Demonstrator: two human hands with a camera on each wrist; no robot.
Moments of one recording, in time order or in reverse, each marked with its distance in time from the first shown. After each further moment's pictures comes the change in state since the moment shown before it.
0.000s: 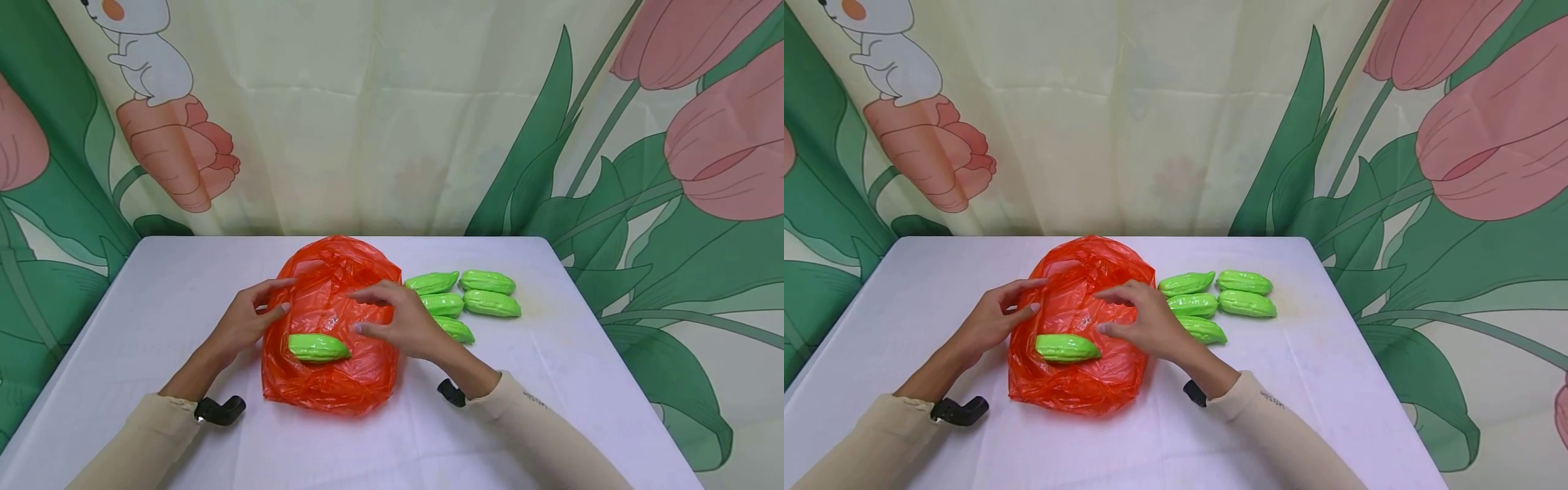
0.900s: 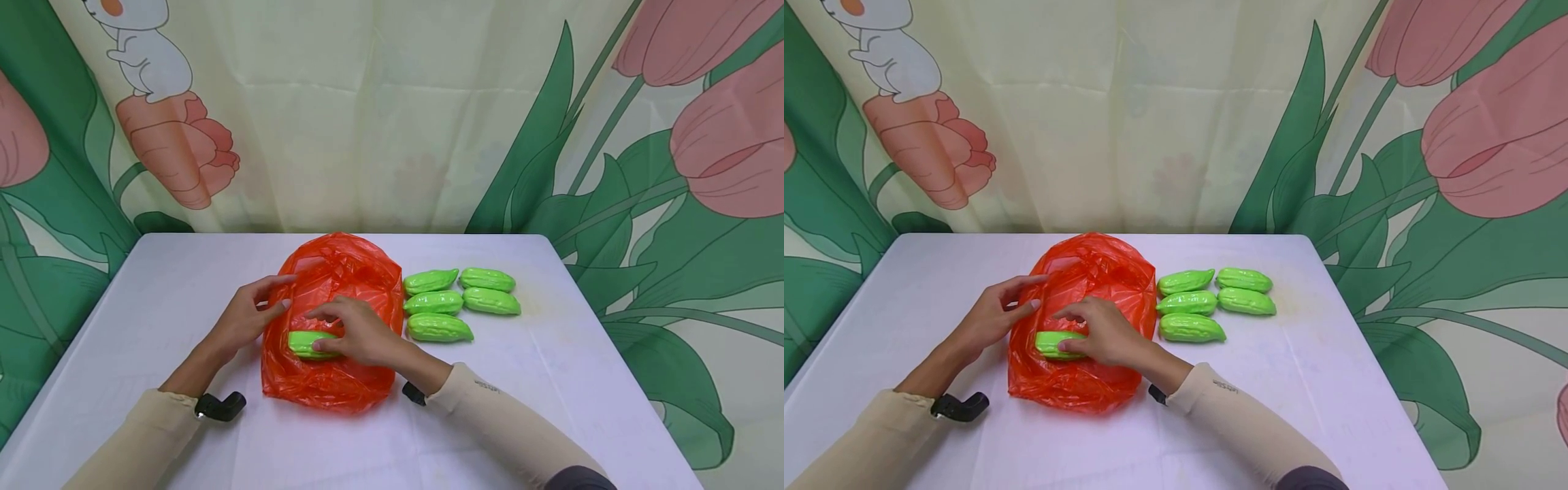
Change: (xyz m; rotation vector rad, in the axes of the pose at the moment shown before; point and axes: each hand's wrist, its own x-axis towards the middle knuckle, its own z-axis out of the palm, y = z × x) left_hand -0.001 0.004 -0.001 0.020 -0.004 0.004; right_hand 0.026 -0.017 0.054 -0.207 -0.216 0.018
